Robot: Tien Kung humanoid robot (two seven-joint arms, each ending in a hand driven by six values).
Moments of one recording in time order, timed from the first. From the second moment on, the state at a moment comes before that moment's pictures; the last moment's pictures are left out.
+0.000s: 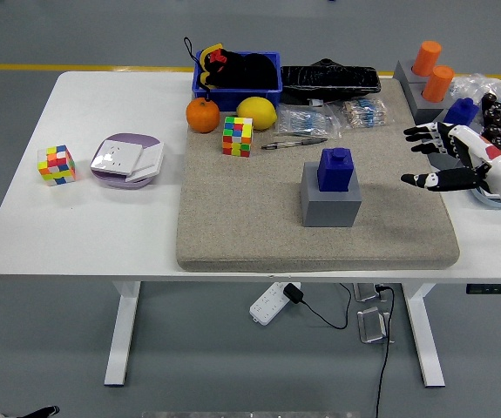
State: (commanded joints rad) left arm -0.25 0.21 -0.11 -0.20 -0.07 -0.02 0.20; right arm 0.44 -0.36 1.25 1.13 -1.43 0.24 0.12
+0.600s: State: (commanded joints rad) left arm -0.26 0.21 -0.11 -0.20 -0.06 -0.02 0.20; right arm 0.53 -0.25 1.10 1.03 -1.37 0.18 0.17
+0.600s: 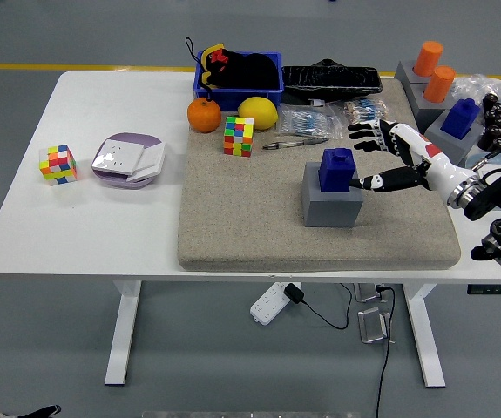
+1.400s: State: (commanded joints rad) left arm -0.26 0.21 -0.12 -0.21 -0.03 -0.02 0.21; right arm 0.56 -0.22 1.02 0.95 -1.33 0.12 0.21
